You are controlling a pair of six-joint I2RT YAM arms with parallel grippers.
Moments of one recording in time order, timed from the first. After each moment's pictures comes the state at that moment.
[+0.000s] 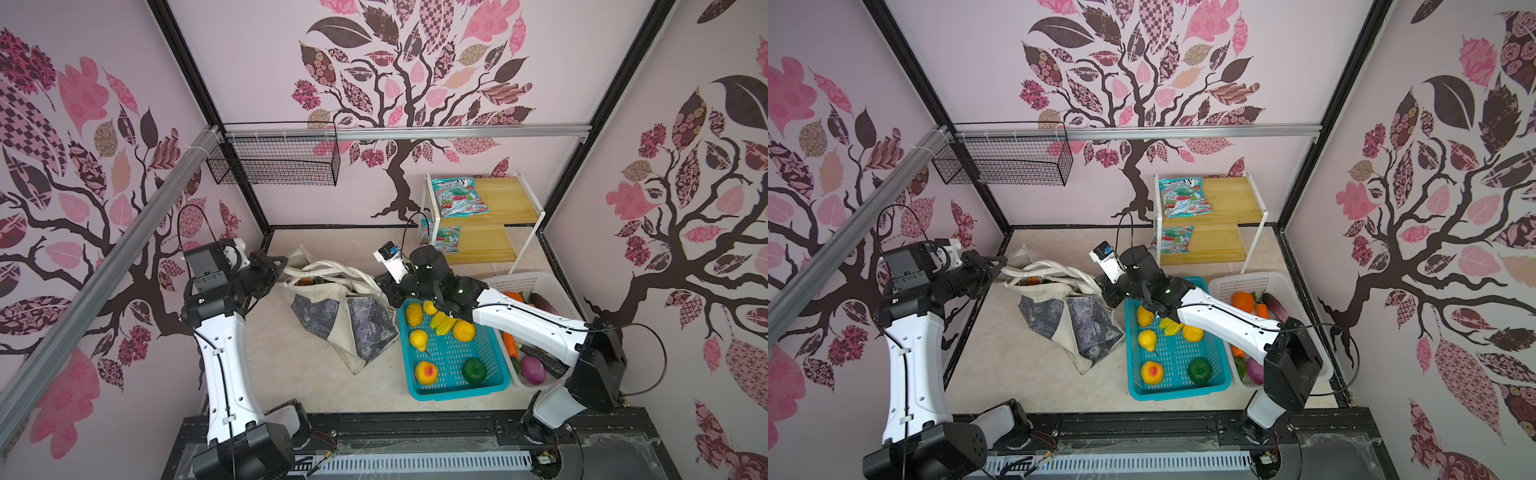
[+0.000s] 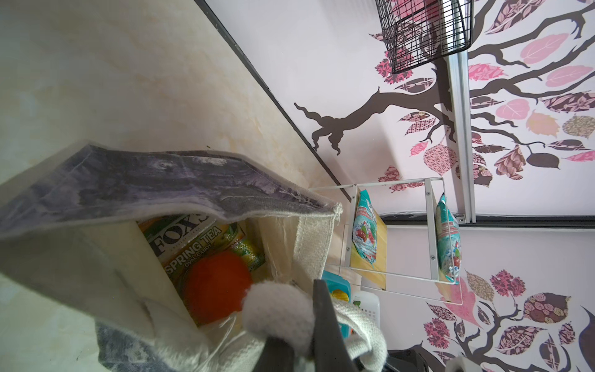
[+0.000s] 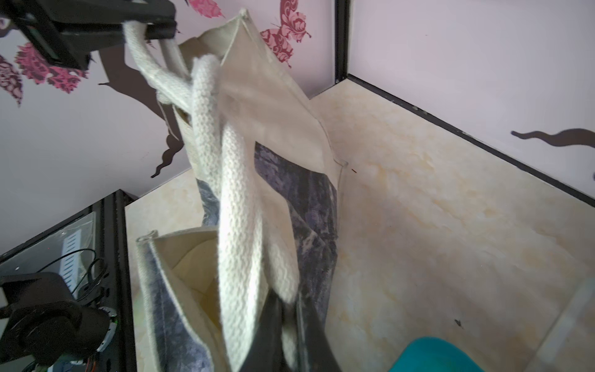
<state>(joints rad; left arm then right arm) 0.43 1.12 1.28 -0.81 0.69 -0.66 0.85 1.59 1.32 -0.15 -0.15 0.11</state>
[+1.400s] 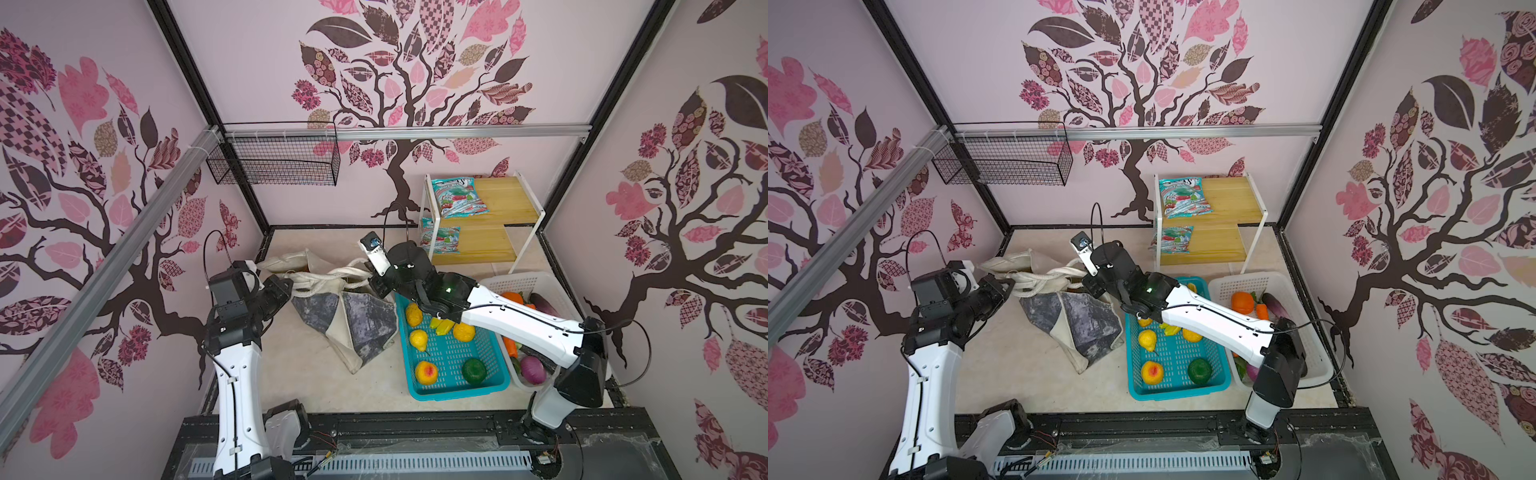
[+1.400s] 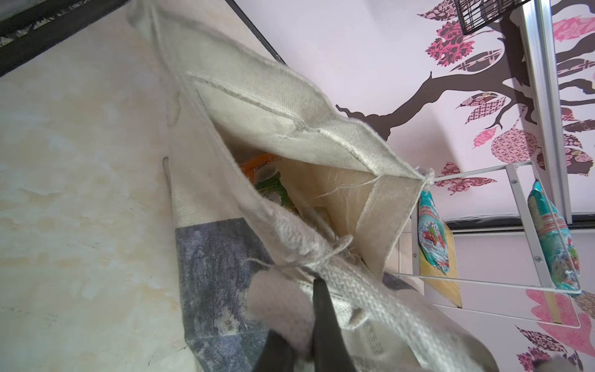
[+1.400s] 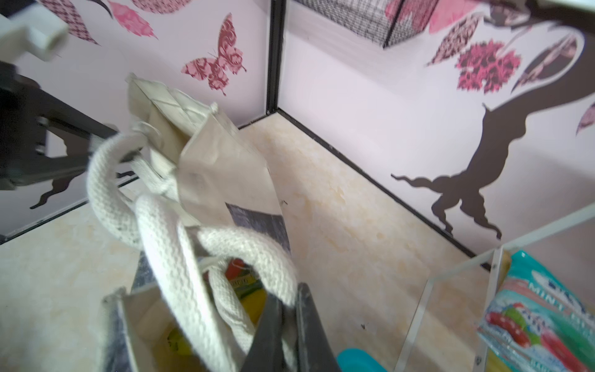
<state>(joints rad) 0.34 0.93 0.96 -0.64 0.49 -0.57 1.03 1.68 1.64 -0.29 0.26 -0.06</state>
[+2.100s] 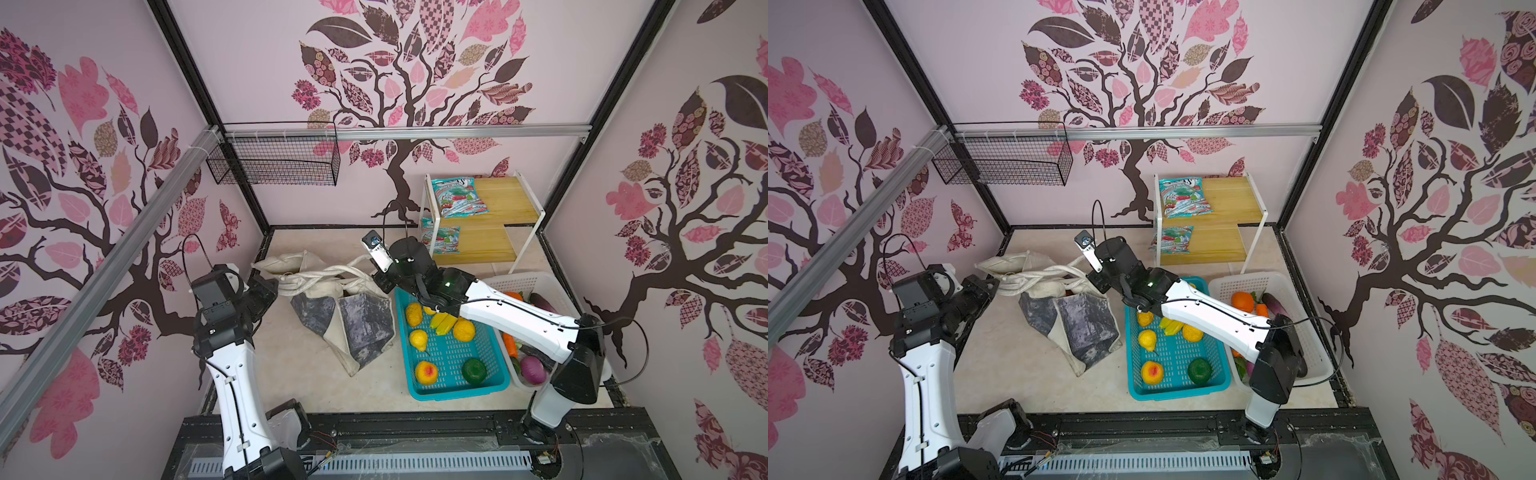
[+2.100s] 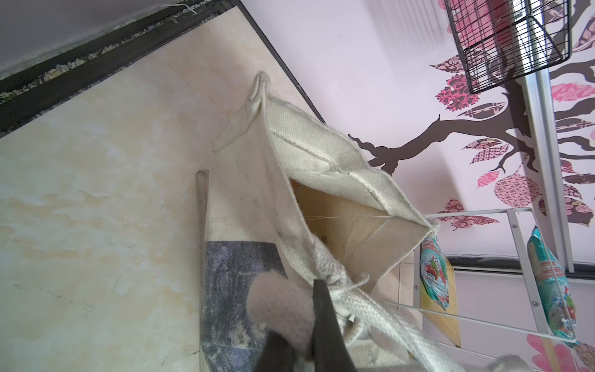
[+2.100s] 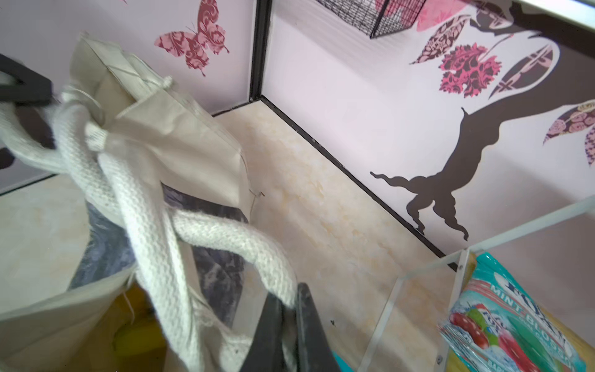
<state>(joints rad) 0.48 0.94 1.00 -0.68 0.51 -0.58 0.94 1.68 1.57 -0.30 0.28 -0.13</state>
